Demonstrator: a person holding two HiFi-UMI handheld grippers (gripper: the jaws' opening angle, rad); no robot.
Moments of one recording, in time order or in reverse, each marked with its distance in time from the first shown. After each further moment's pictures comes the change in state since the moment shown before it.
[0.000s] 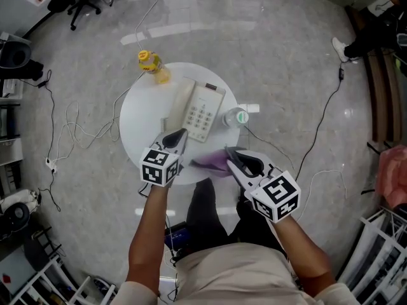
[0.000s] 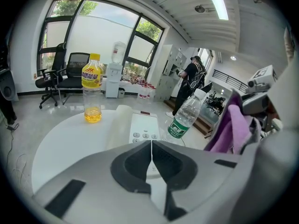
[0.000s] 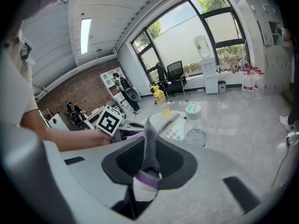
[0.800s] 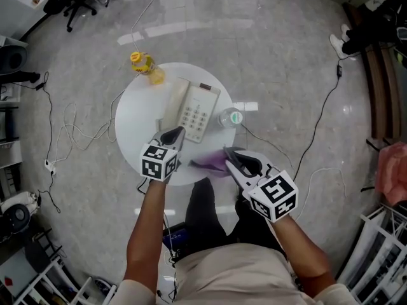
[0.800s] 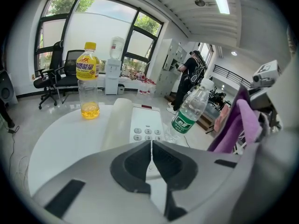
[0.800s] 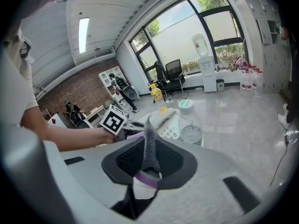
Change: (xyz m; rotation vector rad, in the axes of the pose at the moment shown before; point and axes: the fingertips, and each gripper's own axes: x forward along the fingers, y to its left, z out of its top) left arm 0.024 0.007 -0.012 0.019 0.057 0.009; right arm -0.002 -0.012 -0.011 0.012 0.017 -0.010
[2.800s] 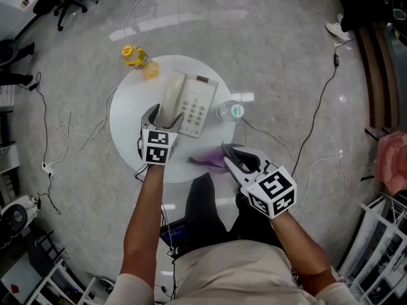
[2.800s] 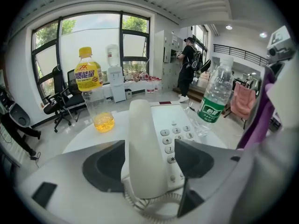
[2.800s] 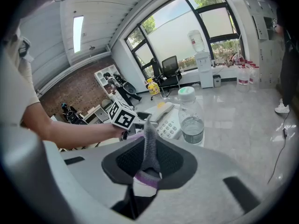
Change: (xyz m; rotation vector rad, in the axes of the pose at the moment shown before) left arm 0.029 0.059 0.007 0.206 0.019 0.213; right arm 0.014 -0.002 -0.019 0.040 0.031 -0.027
